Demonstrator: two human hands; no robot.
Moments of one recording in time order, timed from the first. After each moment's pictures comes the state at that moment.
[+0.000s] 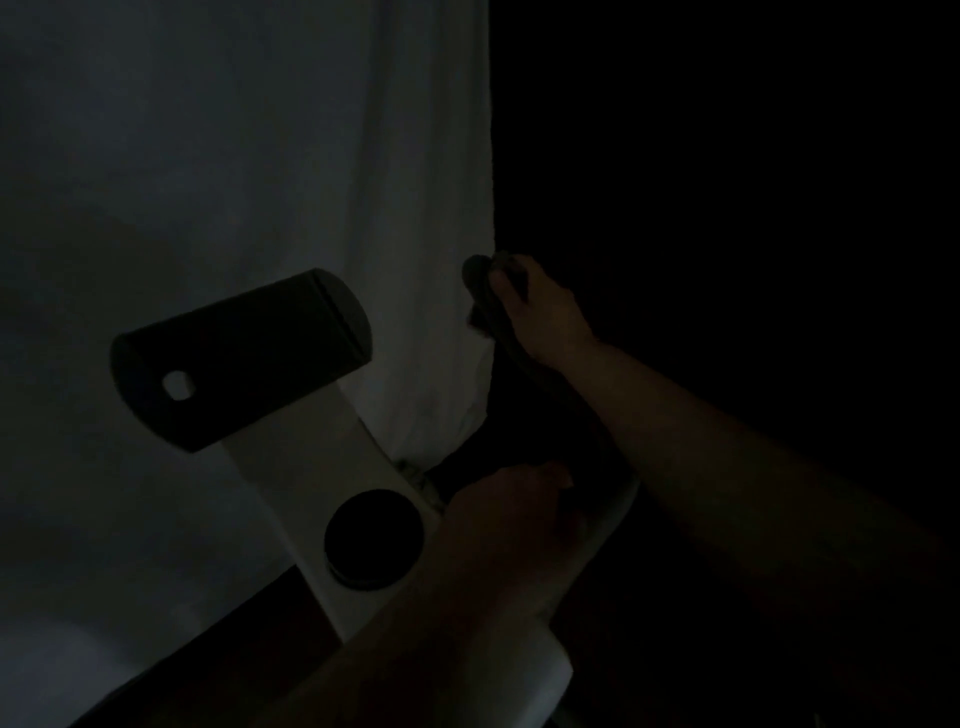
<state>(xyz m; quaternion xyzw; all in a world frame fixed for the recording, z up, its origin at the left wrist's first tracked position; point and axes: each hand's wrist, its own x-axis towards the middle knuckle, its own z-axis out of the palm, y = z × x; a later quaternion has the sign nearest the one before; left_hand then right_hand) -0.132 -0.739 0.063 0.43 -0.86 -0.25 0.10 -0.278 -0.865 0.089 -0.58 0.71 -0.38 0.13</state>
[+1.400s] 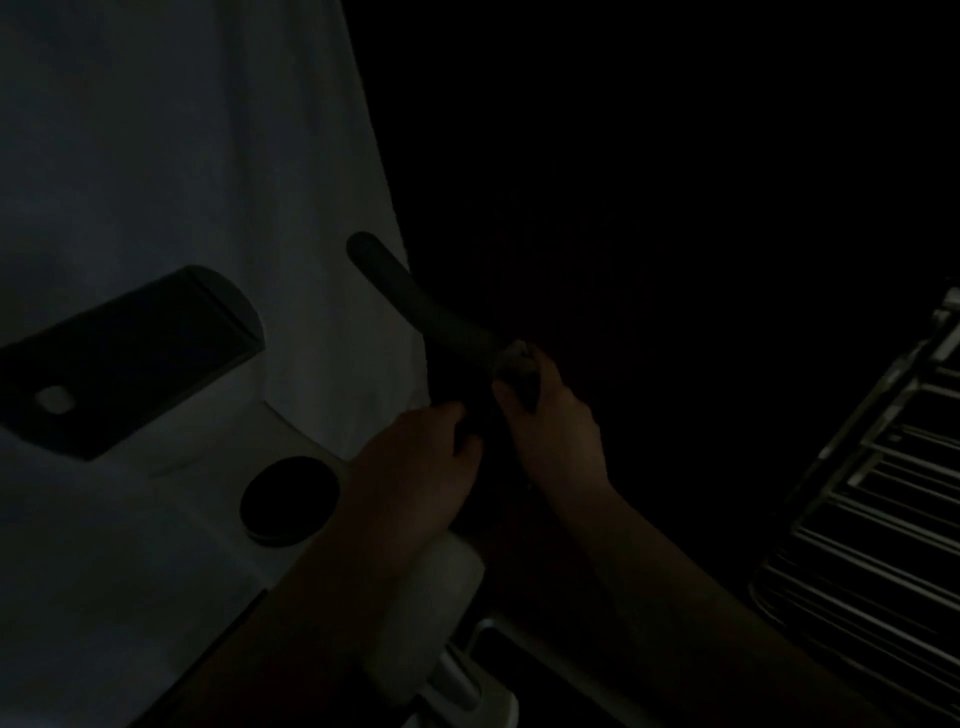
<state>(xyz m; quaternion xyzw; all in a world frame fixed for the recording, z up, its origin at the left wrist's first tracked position) -0.126 -0.723 0.071 0.40 -0.88 -0.20 0.14 -0.247 -0.674 0.050 -0.38 0.81 -0.42 0.14</state>
